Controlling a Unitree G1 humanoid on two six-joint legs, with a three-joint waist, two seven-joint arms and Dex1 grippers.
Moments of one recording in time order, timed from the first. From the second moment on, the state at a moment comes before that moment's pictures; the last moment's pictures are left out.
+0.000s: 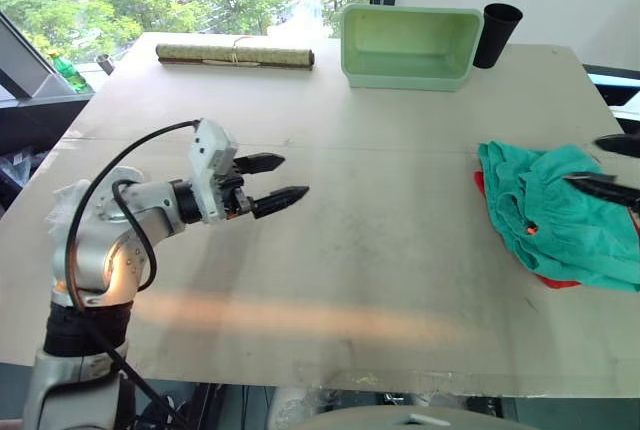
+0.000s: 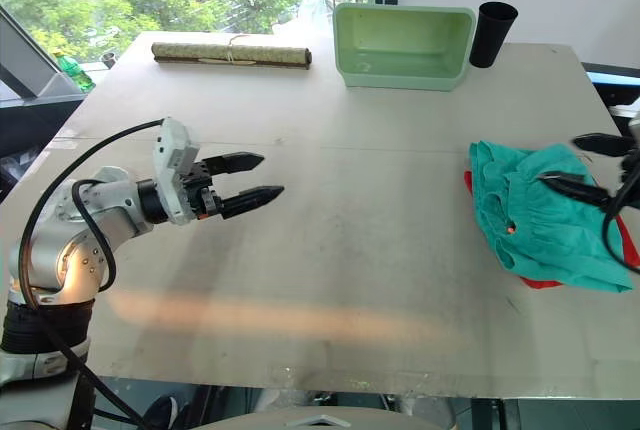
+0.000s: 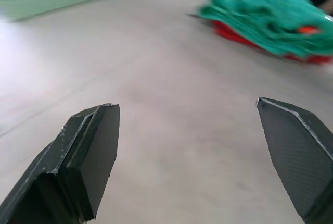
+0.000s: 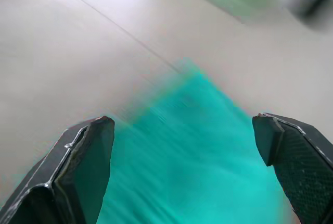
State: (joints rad) left arm -0.28 0.73 0.21 -0.23 -0.60 0.64 -0.90; right arm -0.17 -1.05 -0.46 -0.16 0.64 0.61 1.10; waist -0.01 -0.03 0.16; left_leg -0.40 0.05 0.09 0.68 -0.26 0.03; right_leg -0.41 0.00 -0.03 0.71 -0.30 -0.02
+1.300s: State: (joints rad) left arm -0.21 0.72 0.50 0.49 -0.25 0.23 -0.45; right arm -0.37 -0.63 0.06 -0.29 0.55 0.34 1.18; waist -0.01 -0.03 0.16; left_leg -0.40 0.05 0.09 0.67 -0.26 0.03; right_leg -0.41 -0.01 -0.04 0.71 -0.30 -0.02
